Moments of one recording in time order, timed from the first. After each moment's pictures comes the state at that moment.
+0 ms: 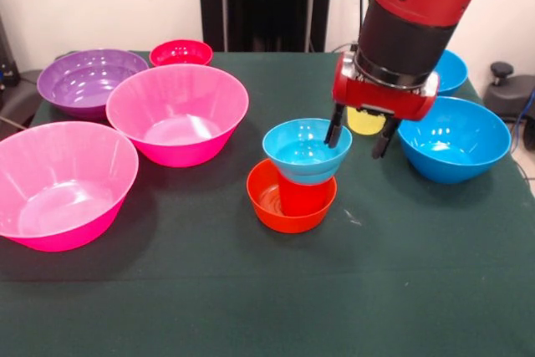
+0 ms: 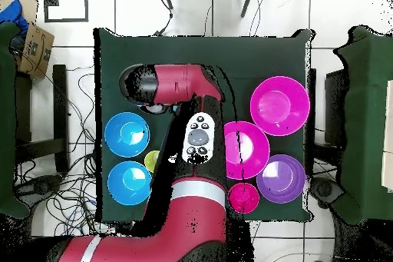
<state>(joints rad) 0.00 -0.46 -0.10 1.23 -0.08 0.84 1.95</state>
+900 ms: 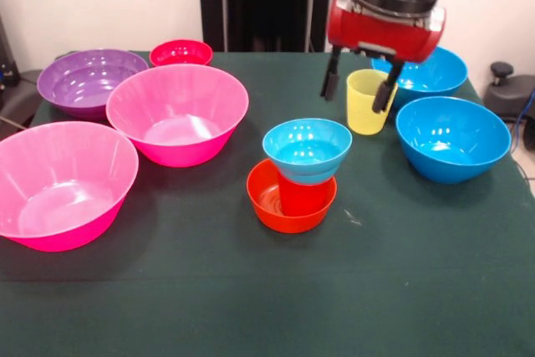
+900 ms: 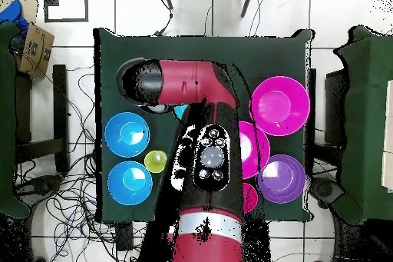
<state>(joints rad) -0.04 -0.61 -0.09 1.31 -0.07 0.86 1.95</state>
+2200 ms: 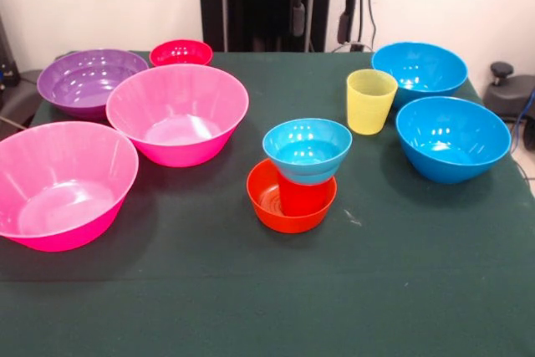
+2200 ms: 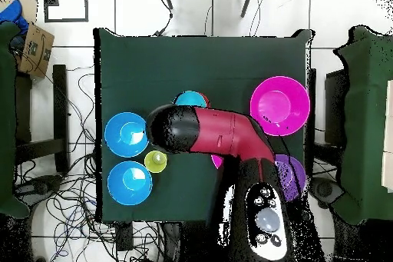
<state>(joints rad) -0.22 -0.86 0.05 1.72 -0.05 0.72 1.95</state>
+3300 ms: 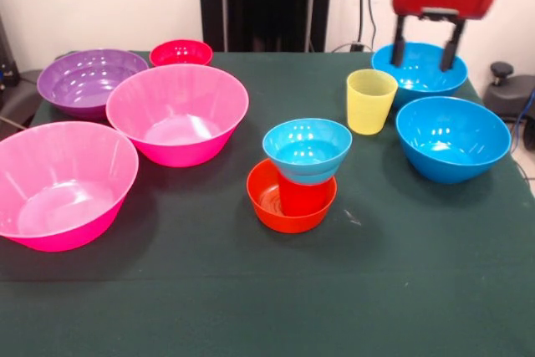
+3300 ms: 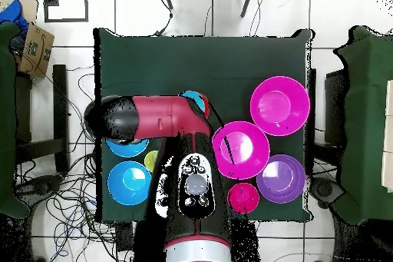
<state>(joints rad) -0.03 -0.74 0.05 1.59 -0.03 0.72 1.97</state>
